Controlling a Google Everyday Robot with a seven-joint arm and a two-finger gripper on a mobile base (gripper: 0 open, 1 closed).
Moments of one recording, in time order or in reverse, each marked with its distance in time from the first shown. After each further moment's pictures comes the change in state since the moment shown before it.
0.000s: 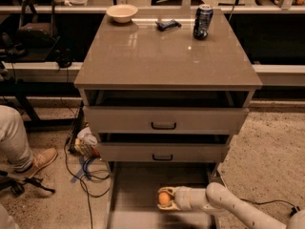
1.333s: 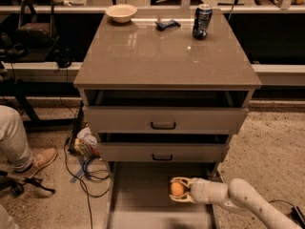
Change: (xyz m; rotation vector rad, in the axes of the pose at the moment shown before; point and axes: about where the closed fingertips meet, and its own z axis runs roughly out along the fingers) arm -0.070 -0.034 -0.091 0.107 -0.089 -0.115
